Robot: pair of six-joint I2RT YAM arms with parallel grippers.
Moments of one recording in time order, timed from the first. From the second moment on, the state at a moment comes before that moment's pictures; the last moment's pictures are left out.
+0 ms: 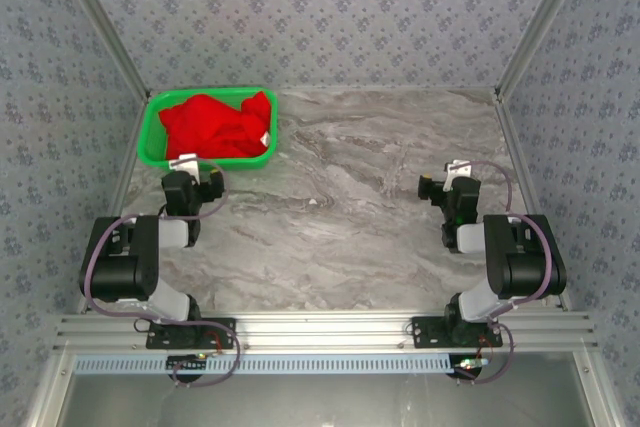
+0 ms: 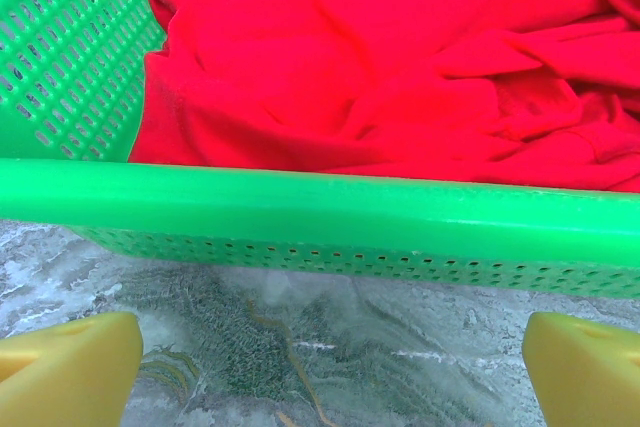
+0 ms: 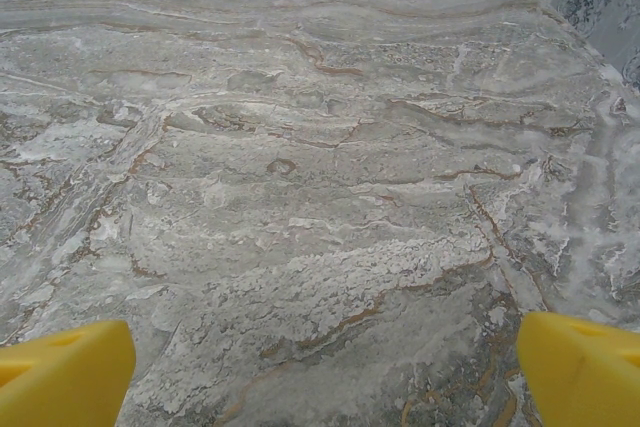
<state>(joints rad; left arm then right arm) 0.00 1.53 0.42 0.70 -0.12 -0.04 -0.01 1.54 0.35 0.79 0.11 0.01</state>
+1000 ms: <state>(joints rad) -0.04 1.84 1.38 -0.29 -0.05 -0.32 0.40 1.29 0.66 0.25 0.20 0.22</state>
